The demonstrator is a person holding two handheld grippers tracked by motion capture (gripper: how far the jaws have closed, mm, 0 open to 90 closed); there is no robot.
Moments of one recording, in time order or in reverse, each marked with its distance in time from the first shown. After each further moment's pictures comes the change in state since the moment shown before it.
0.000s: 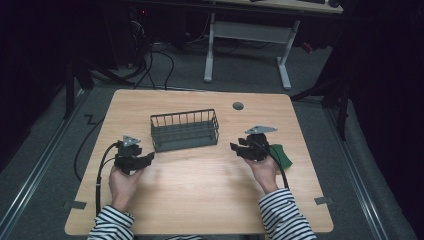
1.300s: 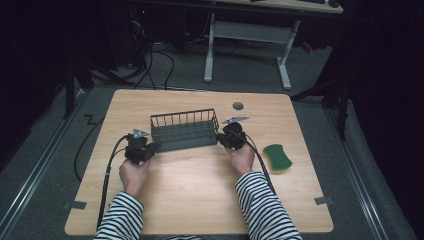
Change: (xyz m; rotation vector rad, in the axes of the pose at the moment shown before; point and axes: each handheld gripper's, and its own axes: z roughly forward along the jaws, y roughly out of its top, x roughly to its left) left arm 0.000 0.012 0.038 -0.006 -0.031 0.004; right arm 0.011 0.026 0.077 0.080 -0.004 0.006
